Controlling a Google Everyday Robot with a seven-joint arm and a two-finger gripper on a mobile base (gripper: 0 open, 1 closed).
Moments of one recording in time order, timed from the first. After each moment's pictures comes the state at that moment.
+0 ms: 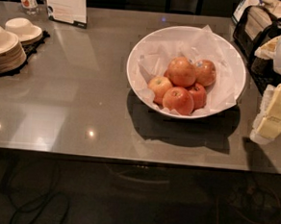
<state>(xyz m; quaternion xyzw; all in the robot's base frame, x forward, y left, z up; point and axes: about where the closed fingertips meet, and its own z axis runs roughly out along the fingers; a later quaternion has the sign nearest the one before) 0.438 -0.216 0.977 -0.60 0.78 -0.04 0.16</state>
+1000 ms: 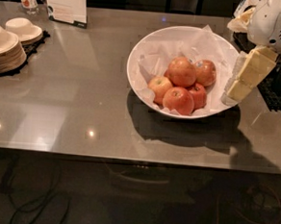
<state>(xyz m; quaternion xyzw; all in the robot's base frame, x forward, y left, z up) 0.505 -0.171 0.999 -0.63 0.74 0.02 0.25</state>
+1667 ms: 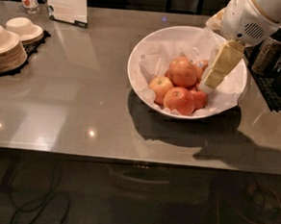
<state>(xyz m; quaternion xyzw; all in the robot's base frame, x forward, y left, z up) 0.556 -0.148 0.980 -0.63 0.73 0.04 0.26</state>
